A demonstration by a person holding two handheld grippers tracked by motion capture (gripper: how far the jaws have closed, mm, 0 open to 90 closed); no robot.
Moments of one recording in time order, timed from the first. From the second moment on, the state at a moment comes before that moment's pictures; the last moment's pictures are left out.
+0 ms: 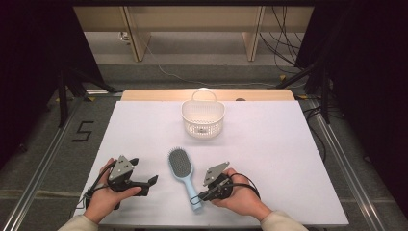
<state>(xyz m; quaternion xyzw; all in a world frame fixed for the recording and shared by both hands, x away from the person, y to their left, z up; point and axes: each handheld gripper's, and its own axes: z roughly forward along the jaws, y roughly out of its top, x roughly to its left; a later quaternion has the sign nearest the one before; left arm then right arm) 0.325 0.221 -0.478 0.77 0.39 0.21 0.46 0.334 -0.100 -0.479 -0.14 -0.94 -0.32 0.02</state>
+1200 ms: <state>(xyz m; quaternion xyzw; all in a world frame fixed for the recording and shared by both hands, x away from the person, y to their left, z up) 0.314 0.227 -0.476 0.77 0.42 0.19 0.44 0.333 0.002 -0.493 -0.09 -0.93 -0.36 0.01</state>
